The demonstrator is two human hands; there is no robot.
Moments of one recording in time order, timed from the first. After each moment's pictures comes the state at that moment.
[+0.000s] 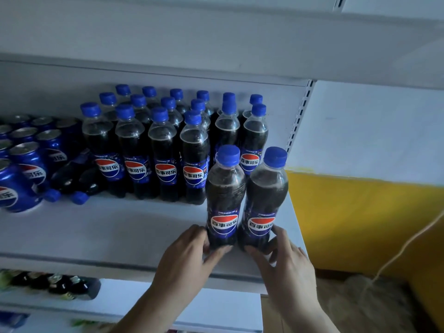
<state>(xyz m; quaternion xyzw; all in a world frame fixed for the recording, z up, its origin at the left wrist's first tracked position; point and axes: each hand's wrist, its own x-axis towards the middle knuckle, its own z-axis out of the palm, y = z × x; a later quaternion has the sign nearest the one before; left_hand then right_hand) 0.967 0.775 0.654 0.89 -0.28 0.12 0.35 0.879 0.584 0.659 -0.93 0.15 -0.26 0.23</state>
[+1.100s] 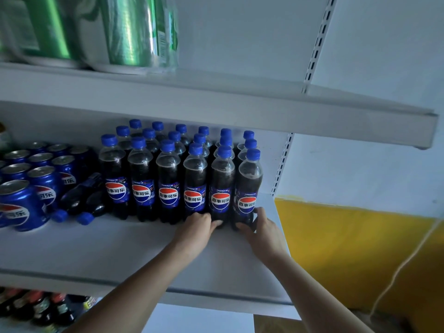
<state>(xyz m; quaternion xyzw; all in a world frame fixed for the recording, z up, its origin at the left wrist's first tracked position) 1.063 0.720 0.673 0.96 -0.23 0.07 0.16 0.978 0.544 0.677 -0.94 0.17 -0.15 0.26</state>
